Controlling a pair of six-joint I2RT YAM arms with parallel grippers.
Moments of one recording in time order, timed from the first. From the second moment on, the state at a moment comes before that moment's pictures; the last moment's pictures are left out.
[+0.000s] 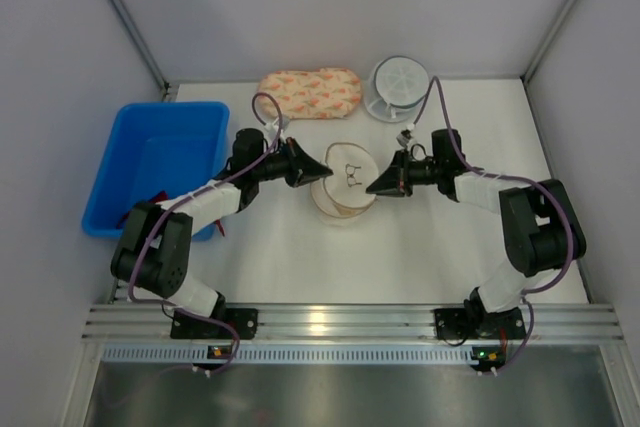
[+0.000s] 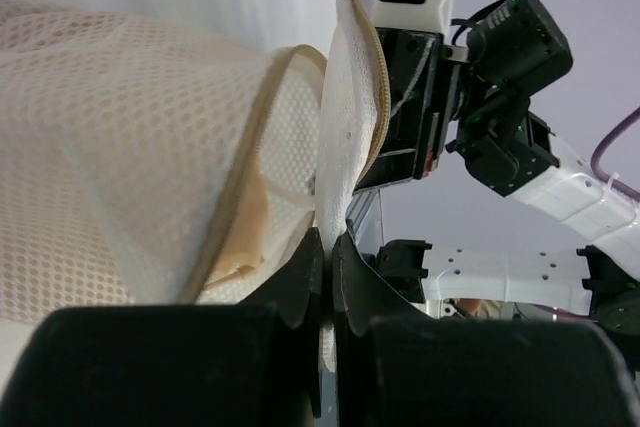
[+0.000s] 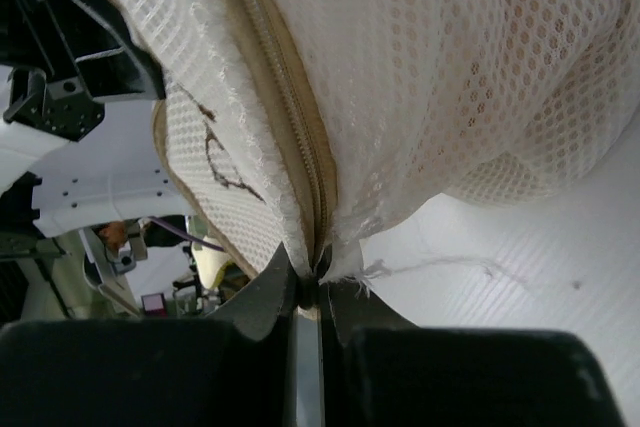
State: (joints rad) left arm -0.35 1.52 0.78 0.41 0.77 -1.08; right arm 0.25 1.64 0.80 0.19 -1.07 0.79
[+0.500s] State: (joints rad) left arm -0.35 1.38 1.03 -0.11 0.40 -0.49; right arm 0.27 1.63 0.77 0.27 -0.98 0.94
